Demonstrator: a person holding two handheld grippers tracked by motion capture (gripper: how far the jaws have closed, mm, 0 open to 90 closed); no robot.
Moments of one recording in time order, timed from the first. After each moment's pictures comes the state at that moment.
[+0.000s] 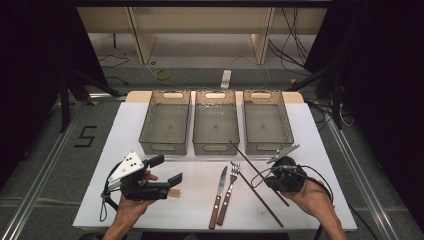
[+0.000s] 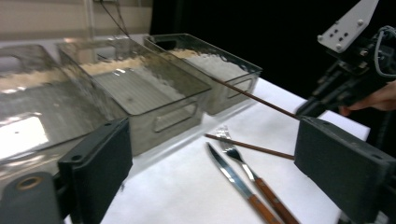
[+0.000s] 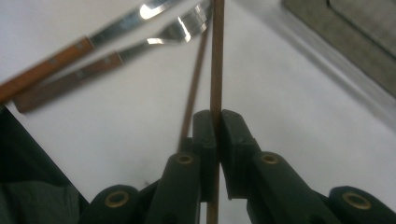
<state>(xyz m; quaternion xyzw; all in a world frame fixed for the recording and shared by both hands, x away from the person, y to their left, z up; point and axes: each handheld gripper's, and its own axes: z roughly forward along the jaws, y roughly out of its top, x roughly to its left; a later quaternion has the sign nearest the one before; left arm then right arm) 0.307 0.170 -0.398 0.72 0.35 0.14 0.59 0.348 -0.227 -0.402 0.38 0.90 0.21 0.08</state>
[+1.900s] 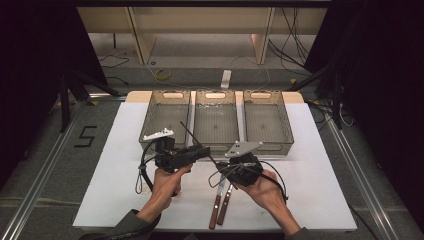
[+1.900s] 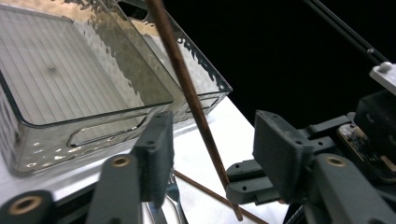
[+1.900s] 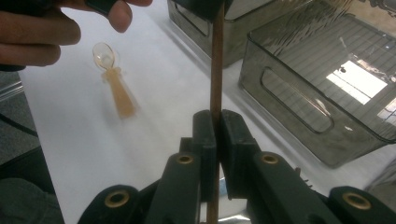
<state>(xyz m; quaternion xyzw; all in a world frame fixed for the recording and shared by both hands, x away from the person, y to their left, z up) 0.380 0.112 -0.400 0.66 0.45 -0.05 0.60 0.352 -0.125 -0.388 0.29 0.87 0.39 0.12</state>
